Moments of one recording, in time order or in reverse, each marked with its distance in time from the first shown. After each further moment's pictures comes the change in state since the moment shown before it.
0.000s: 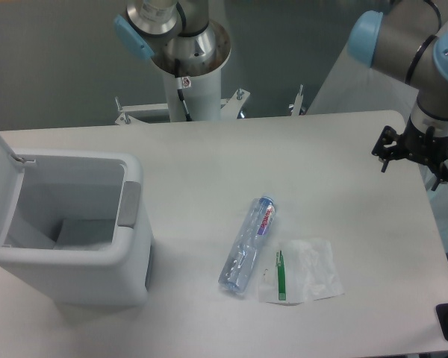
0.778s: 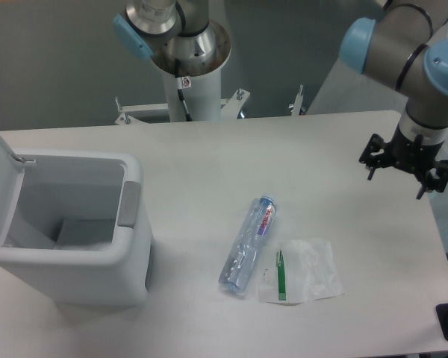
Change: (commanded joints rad) arm -0.028 0.005 -0.075 0.028 -0.098 -0.198
